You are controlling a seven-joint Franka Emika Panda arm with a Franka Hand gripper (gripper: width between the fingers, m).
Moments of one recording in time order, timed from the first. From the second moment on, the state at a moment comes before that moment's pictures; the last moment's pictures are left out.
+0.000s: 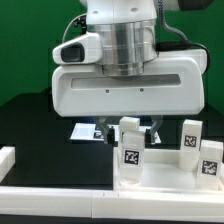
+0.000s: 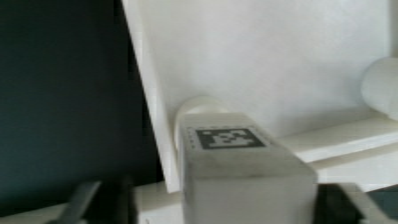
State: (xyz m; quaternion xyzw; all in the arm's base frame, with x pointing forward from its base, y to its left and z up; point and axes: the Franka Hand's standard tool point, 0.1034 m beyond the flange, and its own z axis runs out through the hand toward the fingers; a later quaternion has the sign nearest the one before) arm 0.629 -0.015 0.088 -0.99 0.11 0.03 0.06
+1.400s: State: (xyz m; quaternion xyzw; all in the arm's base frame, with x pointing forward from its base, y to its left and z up) arm 0.634 -0.006 0.086 -0.80 0.60 0.00 0.06
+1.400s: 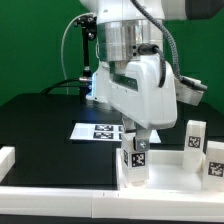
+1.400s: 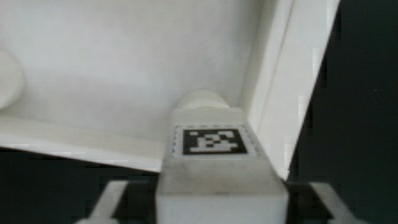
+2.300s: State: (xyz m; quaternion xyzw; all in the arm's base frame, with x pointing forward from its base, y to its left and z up) arm 0.640 -0.003 0.086 -0.99 0.14 -0.05 0.03
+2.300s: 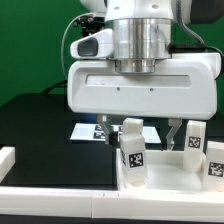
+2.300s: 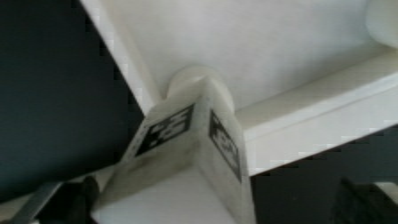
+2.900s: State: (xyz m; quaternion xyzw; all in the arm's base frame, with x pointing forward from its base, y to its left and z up) arm 0.639 -0.001 0.082 -0.99 0.12 -0.06 0.03
